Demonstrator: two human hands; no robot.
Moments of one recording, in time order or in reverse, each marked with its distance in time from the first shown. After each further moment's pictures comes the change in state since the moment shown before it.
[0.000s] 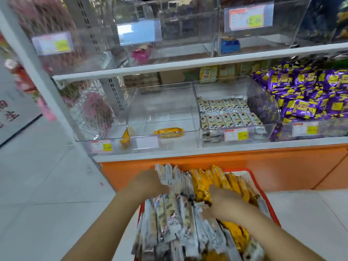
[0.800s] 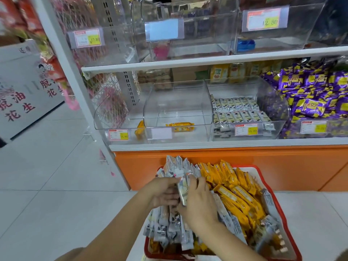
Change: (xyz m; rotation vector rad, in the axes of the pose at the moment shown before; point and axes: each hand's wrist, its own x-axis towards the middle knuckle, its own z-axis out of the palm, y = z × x) left_hand -0.020 -0.020 0.055 -1.388 -0.209 -0.138; right_hand -0.004 -0.077 0.080 0.169 0.666 -0.176
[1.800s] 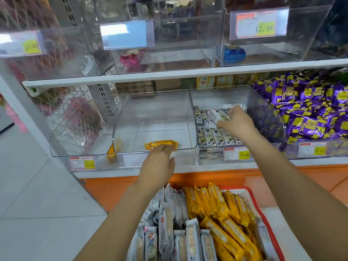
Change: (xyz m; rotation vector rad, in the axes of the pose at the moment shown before) left_hand 0.078 0.120 0.039 1.198 0.466 0.912; right_hand 0.243 0.119 -0.182 0.244 0.198 0.291
